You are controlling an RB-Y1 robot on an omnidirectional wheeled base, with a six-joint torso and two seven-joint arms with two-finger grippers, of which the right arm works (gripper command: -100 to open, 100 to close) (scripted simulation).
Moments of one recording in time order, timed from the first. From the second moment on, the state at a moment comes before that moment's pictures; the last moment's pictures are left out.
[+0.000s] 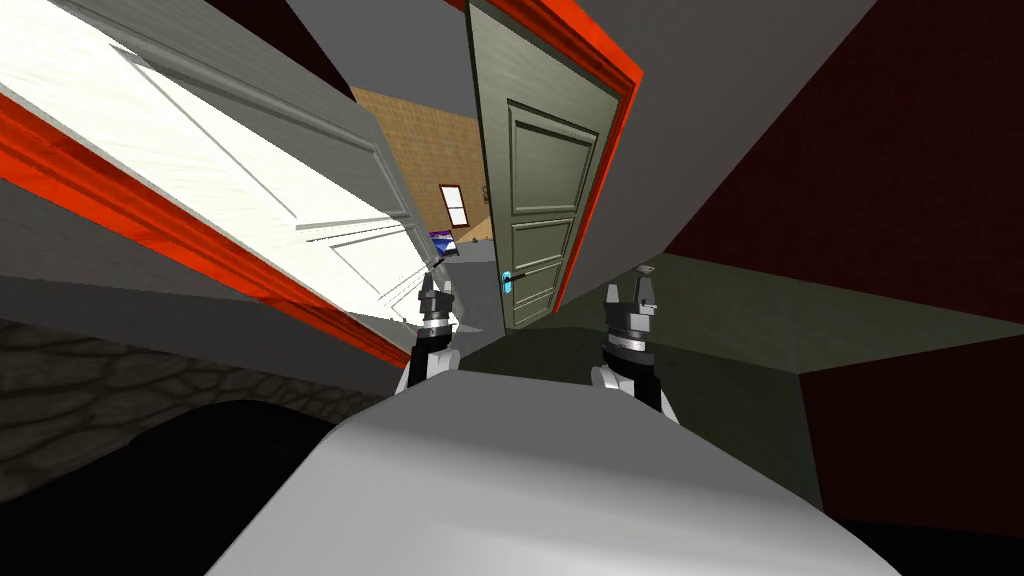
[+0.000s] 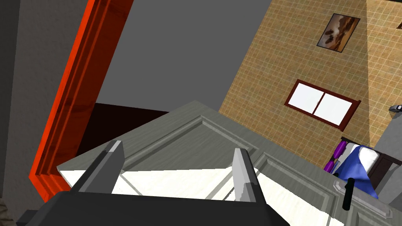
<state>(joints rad) 0.47 -0.04 0.01 -2.23 -0.03 -0.58 0.05</state>
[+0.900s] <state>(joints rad) 0.48 -0.06 0.03 -2.21 -0.08 -0.50 0.00</state>
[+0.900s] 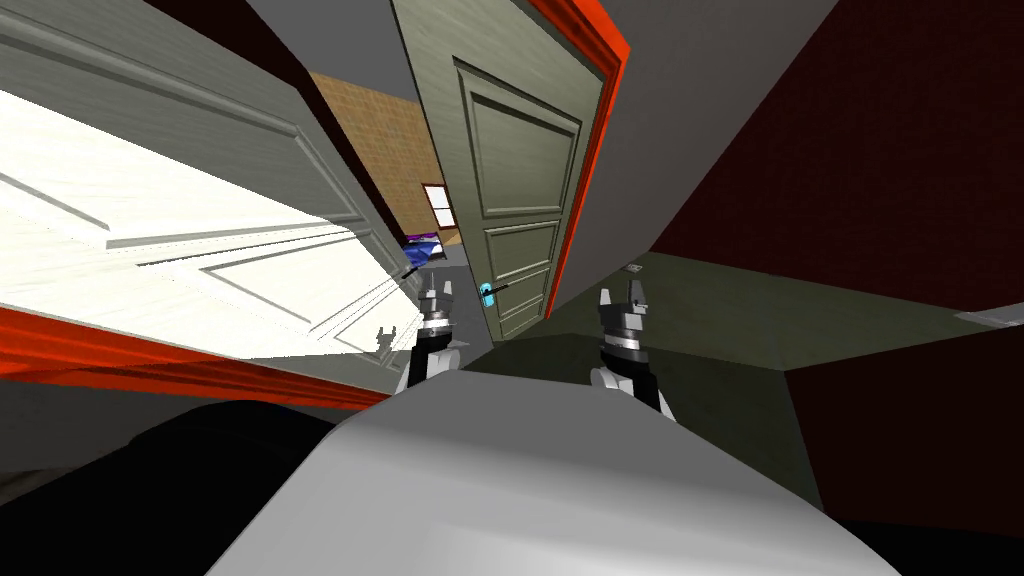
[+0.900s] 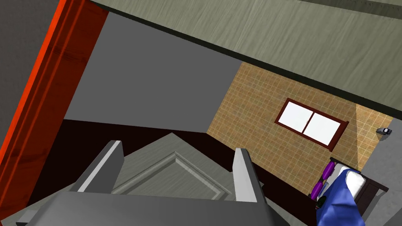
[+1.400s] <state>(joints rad) 0.47 -0.08 0.04 -2.18 -0.13 -0.43 -0.04</state>
